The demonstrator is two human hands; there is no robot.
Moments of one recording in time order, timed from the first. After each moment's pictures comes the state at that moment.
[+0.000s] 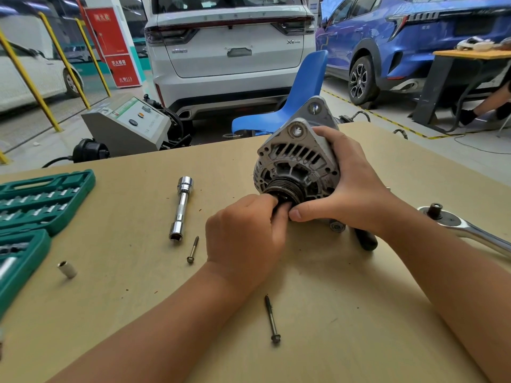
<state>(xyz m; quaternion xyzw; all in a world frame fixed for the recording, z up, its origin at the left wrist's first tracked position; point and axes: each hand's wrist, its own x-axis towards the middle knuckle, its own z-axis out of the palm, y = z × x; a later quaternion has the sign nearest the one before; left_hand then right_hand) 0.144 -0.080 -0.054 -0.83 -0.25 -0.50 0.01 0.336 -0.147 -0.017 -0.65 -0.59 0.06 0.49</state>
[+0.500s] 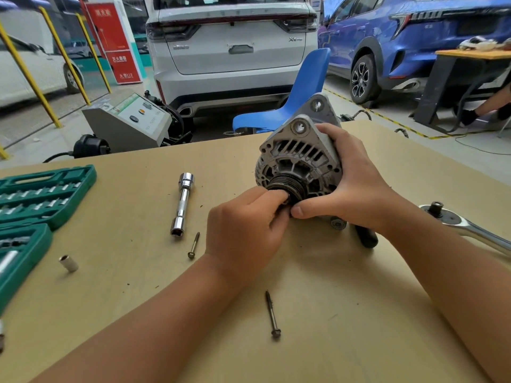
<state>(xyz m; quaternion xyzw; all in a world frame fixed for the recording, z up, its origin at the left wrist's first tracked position) 0.140 -0.069 -0.056 -0.84 -0.17 -0.51 0.00 0.337 -0.147 -0.018 -0.64 -0.59 0.06 0.48</state>
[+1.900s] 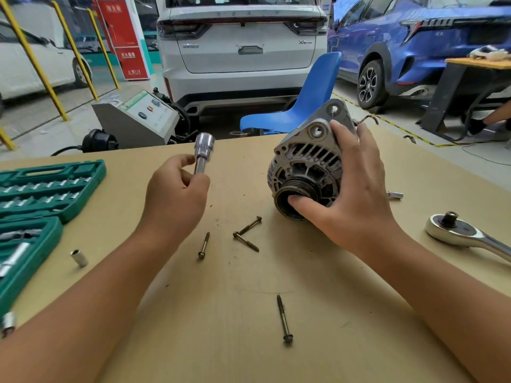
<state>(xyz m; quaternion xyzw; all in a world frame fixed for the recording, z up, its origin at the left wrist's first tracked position) 0.077 0.003 -0.027 -0.72 -0.42 -0.47 -0.30 0.288 -0.150 -0.025 -0.72 -0.52 -0.08 0.46</state>
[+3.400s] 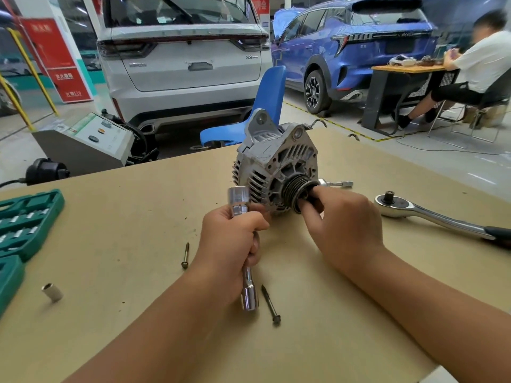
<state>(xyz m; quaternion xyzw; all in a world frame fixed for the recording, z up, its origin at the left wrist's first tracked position) 0.126 -0.096 -0.029 -0.52 -0.31 -0.33 -0.72 0.276 -0.190 -0.047 -0.79 -0.43 -0.28 0.33</state>
